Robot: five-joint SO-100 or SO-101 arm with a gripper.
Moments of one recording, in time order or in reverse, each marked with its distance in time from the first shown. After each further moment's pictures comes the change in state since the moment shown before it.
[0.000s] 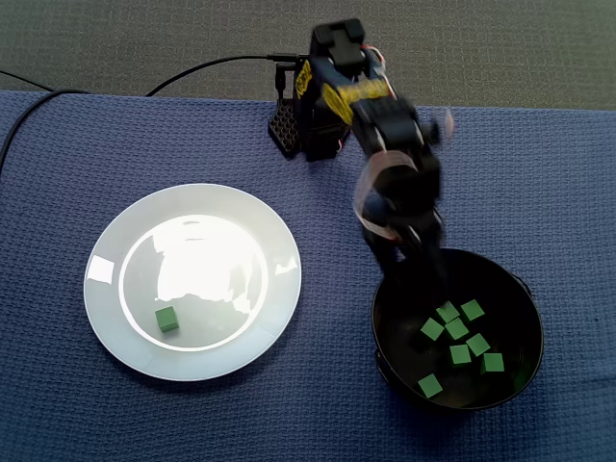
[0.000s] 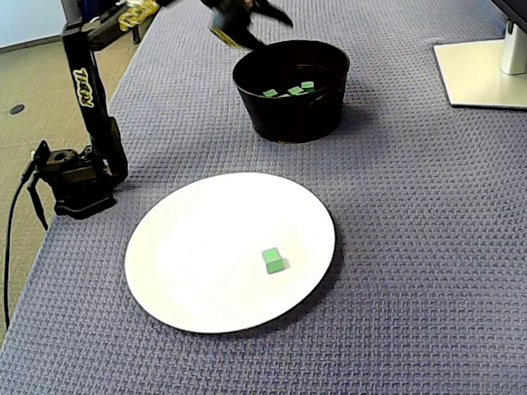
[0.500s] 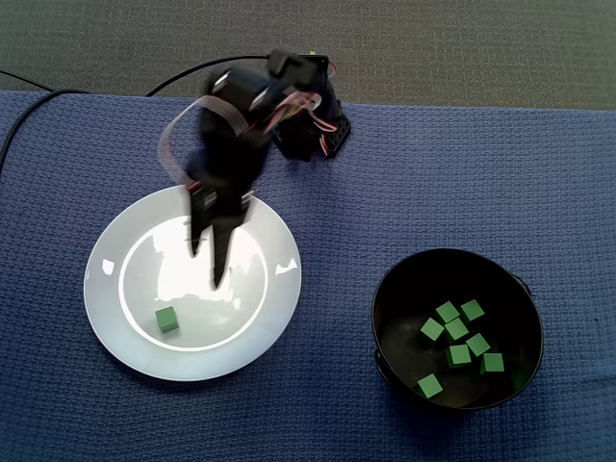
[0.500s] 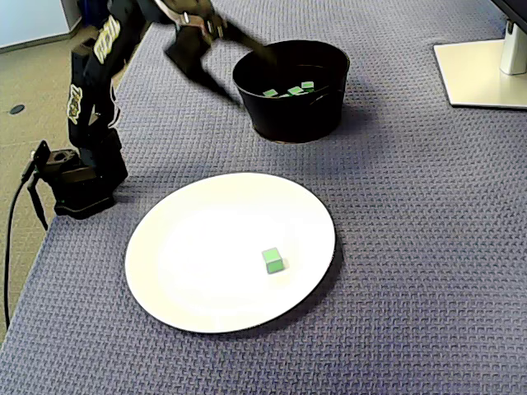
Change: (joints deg) arm 40.5 -27.4 -42.8 26.4 -18.0
